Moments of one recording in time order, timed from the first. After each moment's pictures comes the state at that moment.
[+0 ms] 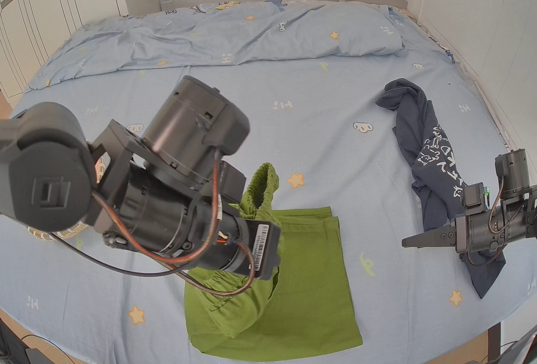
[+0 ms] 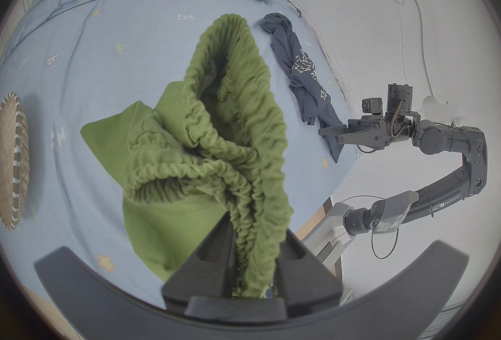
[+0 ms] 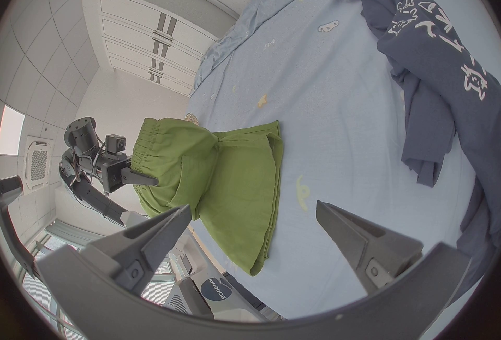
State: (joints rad) left arm -0.82 1.72 -1.32 0.50 -0.08 -0.46; right arm 0.12 1.54 -0.63 -0.10 0.77 0.18
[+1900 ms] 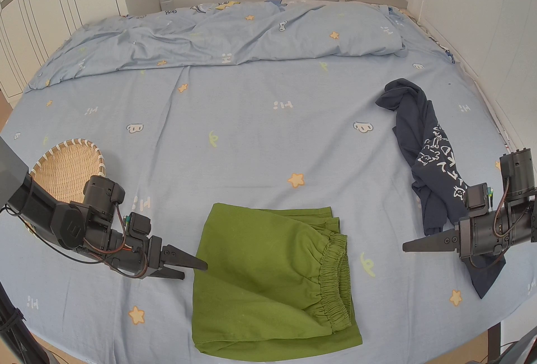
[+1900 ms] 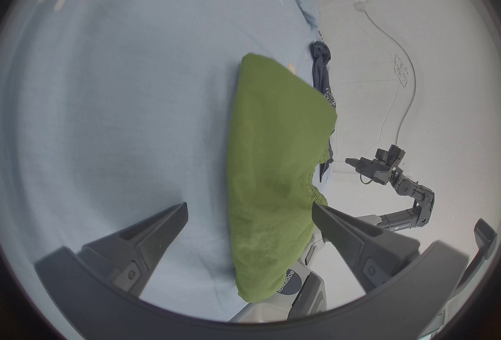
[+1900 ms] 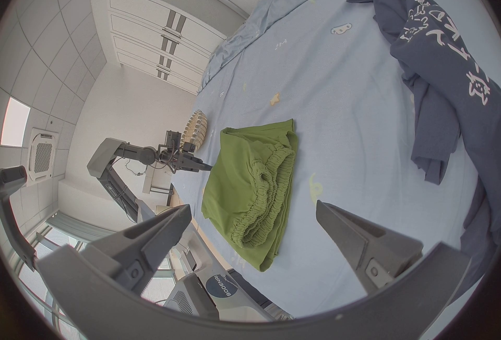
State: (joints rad) left arm -0.10 1.92 -0.76 -0.09 -0.87 -0.20; right arm 0.16 1.49 -0.62 -0.09 0.78 0.19
